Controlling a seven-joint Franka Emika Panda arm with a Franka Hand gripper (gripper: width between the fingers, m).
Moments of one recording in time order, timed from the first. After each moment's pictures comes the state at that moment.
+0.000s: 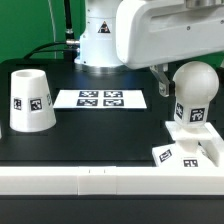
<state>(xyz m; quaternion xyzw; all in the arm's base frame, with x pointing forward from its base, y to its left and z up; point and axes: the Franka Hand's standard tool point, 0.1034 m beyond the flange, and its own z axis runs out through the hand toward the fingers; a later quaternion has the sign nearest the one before) 0.637 0.086 0.126 -0.99 -0.14 0.00 0.05</state>
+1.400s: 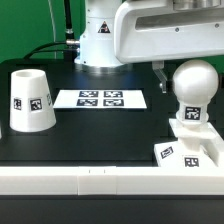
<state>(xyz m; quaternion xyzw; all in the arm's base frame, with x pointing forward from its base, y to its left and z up) 0.635 0.084 0.125 -0.99 0.15 0.00 0.06</state>
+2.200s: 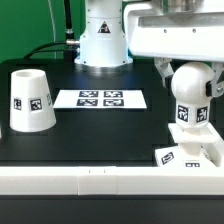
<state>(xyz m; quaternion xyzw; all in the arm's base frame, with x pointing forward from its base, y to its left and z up) 0.632 0.082 0.122 -0.87 0.49 0.01 0.08</state>
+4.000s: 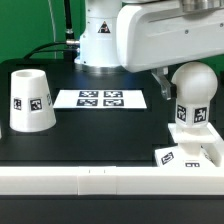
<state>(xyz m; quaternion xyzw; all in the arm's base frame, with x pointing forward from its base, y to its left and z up) 0.637 0.091 0.124 -0.99 -0.13 -0.03 0.06</state>
